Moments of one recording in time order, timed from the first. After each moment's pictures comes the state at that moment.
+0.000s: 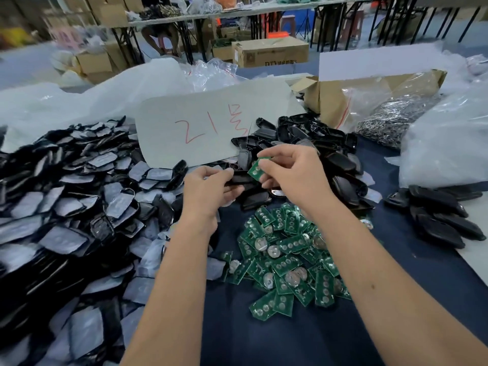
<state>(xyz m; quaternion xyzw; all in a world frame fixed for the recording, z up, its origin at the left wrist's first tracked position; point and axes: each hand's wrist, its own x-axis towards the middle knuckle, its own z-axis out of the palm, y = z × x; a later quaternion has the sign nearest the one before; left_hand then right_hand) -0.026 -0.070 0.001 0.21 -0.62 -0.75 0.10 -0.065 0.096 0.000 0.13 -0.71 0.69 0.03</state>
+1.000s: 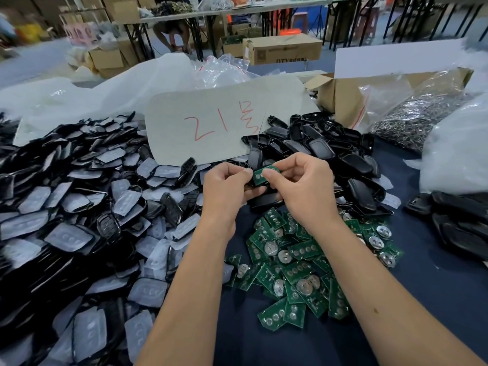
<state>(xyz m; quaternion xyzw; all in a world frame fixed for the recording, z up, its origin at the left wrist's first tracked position) -0.029 -0.057 -0.008 0.17 -0.61 -0.76 0.11 -0.055 0.085 -0.019 0.10 -0.76 0.63 0.12</state>
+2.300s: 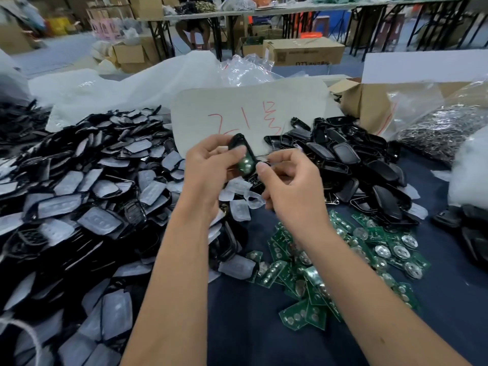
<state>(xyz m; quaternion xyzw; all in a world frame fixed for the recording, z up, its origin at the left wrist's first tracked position) -0.014 -0.113 0.026 0.10 -0.64 -0.74 0.18 -0.024 0.036 0.000 0.12 -0.74 0.66 0.05</state>
